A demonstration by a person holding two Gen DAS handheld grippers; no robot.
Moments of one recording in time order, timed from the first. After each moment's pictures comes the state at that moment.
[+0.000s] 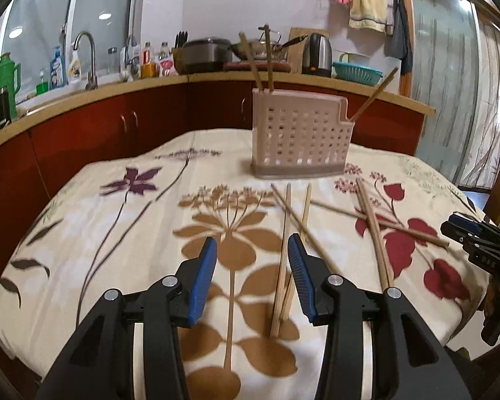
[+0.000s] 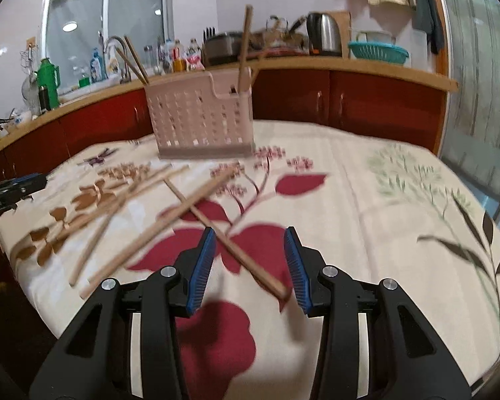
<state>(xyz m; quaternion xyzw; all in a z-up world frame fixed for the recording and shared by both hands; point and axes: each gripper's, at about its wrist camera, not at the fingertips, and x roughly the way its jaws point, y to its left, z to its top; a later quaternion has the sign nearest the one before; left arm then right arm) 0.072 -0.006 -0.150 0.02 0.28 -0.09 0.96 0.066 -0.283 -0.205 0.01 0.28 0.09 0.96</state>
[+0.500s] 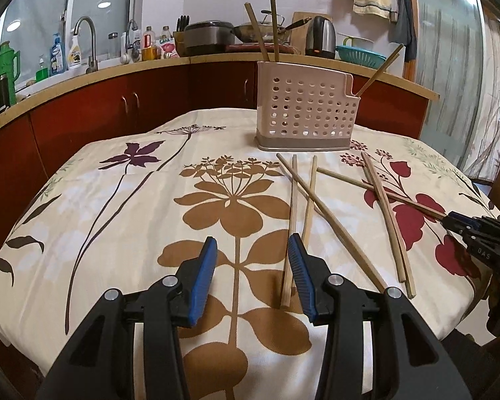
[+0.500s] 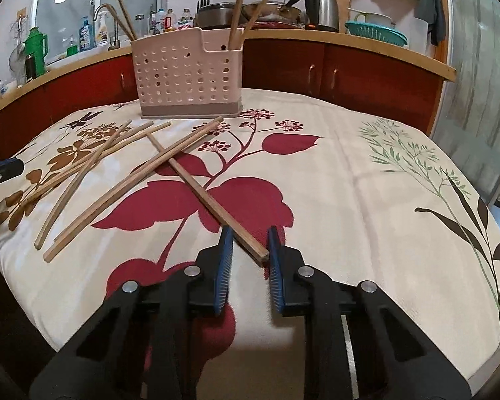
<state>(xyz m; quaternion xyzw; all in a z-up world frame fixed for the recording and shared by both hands) 0.068 -0.002 -0.174 0.02 0.31 -0.09 0.95 0.066 -0.280 -0.227 -0.03 0.32 0.07 0.95</state>
